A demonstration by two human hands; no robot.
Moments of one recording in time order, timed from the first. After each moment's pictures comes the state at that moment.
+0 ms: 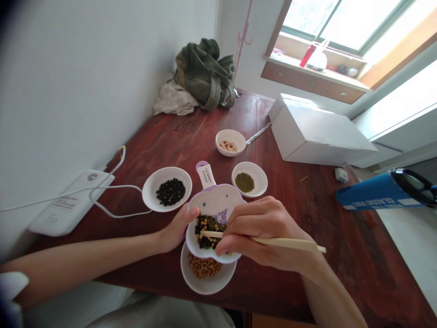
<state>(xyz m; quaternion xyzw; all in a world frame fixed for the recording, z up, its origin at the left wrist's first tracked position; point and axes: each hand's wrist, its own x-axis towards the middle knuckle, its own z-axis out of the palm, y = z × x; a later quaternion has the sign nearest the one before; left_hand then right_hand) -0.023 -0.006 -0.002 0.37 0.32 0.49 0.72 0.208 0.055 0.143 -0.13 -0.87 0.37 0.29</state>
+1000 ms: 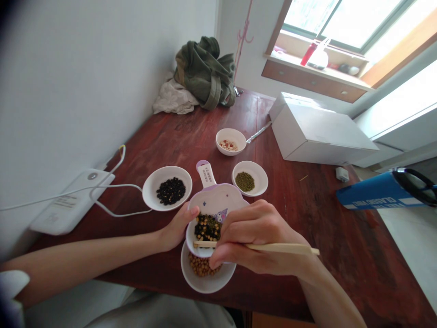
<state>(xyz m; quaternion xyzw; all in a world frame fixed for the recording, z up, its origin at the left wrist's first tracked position) -0.021 -0.002 0.005 0.38 0.31 0.50 0.72 0.202 0.050 0.133 -0.11 -0.85 0.40 0.32</state>
